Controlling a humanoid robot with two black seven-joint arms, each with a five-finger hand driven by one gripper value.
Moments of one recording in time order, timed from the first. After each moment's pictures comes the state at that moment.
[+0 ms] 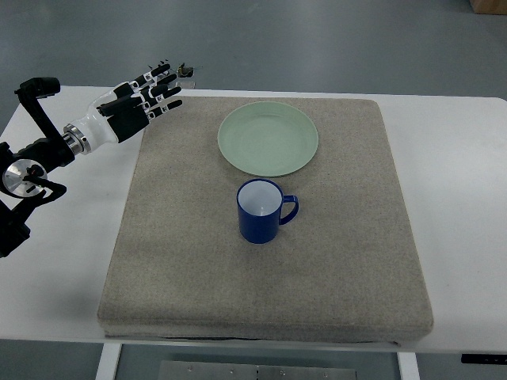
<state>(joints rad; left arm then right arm) -0.74 0.39 -0.88 -0.67 0.13 -0.61 0.04 0.05 0.00 0.01 0.12 -0.01 -0.05 0.01</state>
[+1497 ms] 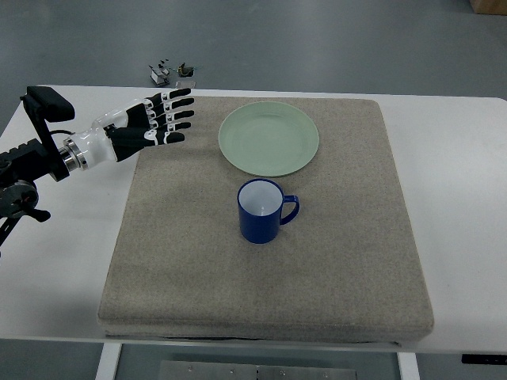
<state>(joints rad) -0.61 0.50 -0.89 -0.96 0.67 -0.61 -0.19 0.05 0.00 0.01 0.12 -0.01 -0.05 0.01</state>
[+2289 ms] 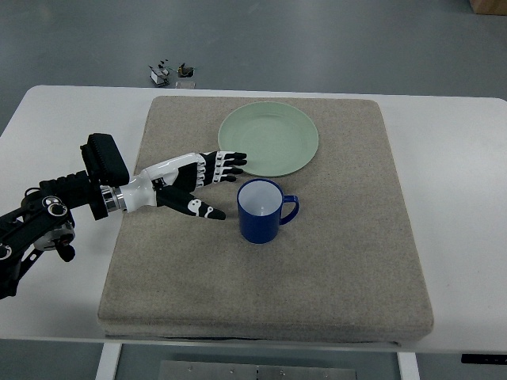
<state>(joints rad) -0.54 0.41 -0.80 -1.04 1.03 -0.61 -0.38 0.05 0.00 0.01 0.12 -0.01 -0.05 0.01</state>
